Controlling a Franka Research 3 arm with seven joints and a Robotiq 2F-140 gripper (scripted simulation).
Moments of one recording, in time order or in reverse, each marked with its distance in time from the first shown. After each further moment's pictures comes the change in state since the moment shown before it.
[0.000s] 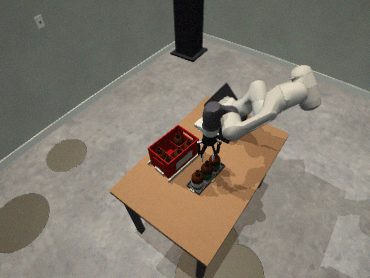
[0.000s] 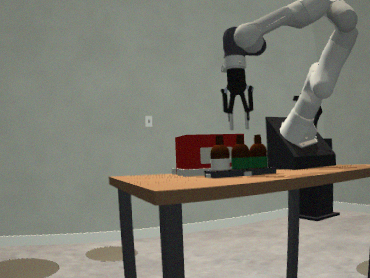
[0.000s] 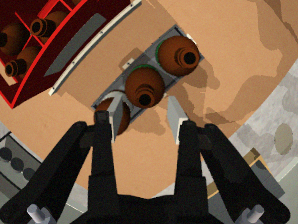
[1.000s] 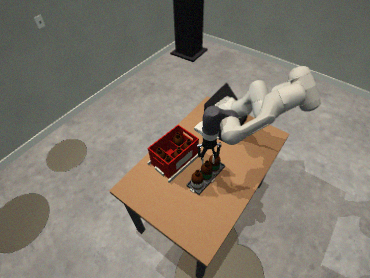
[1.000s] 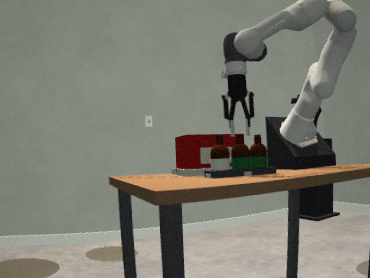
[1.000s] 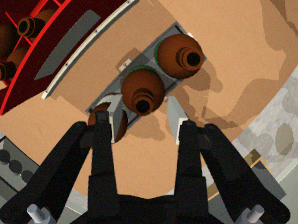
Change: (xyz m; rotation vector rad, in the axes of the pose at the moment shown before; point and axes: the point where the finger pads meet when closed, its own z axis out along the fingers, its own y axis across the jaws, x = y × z) arm 0.000 0.003 0.026 -0.006 0.002 0.003
